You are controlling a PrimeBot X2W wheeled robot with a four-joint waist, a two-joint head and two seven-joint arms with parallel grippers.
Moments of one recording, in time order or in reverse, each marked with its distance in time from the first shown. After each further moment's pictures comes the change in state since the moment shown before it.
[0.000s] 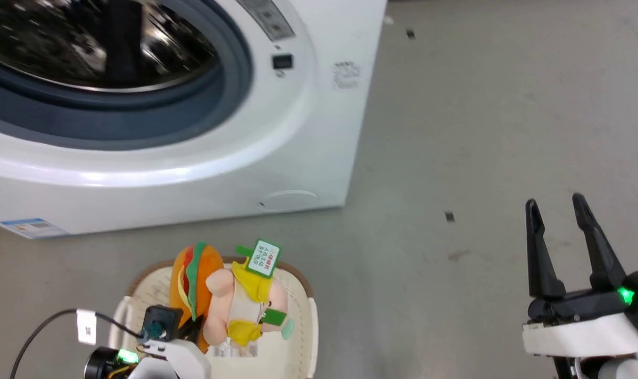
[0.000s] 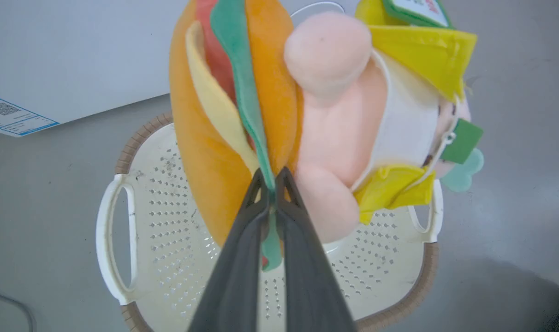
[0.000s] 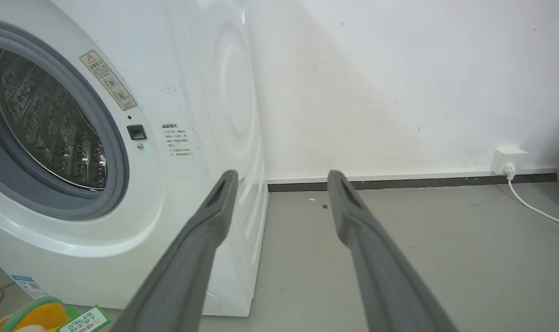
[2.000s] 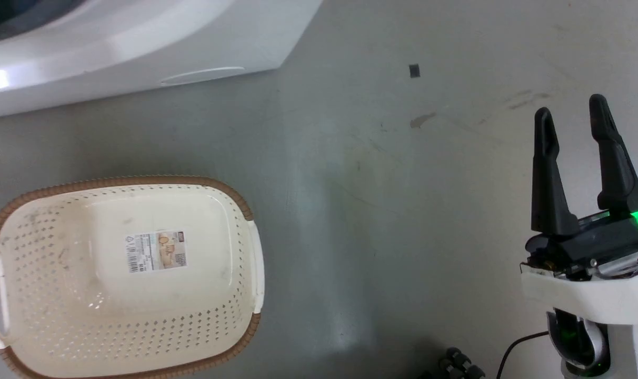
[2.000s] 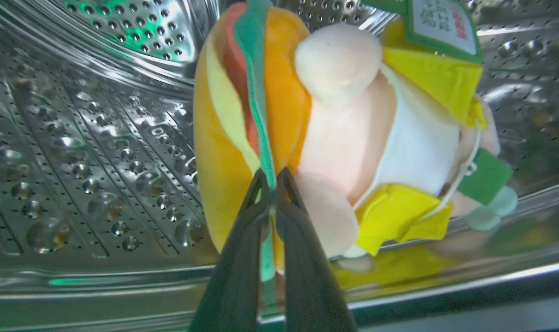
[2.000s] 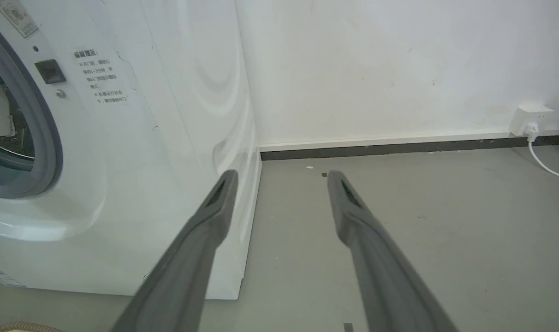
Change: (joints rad) left arm -0.908 0.417 0.217 -0.352 0.012 -0.003 0.505; right arm -0.180 0.000 0.091 -0.168 0.093 0.000 0.000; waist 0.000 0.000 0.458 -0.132
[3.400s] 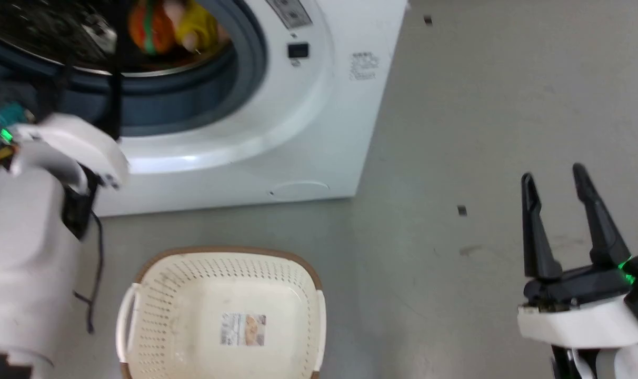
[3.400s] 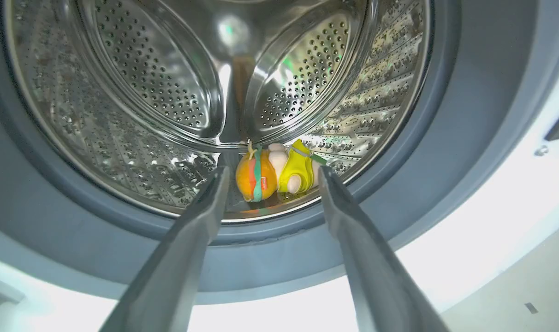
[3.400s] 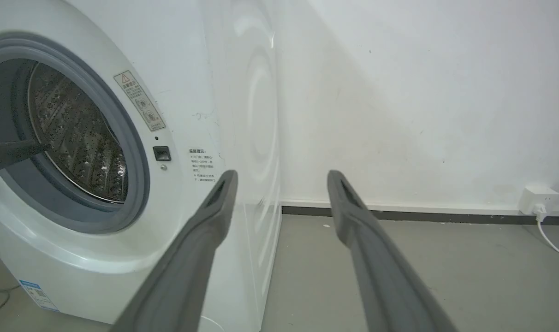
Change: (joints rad) left arm 0.395 -0.207 -0.183 0.170 -0.152 -0.007 -0.494; right arm 0.128 0.000 -0.057 0.100 -0.132 0.000 0.000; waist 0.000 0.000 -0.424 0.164
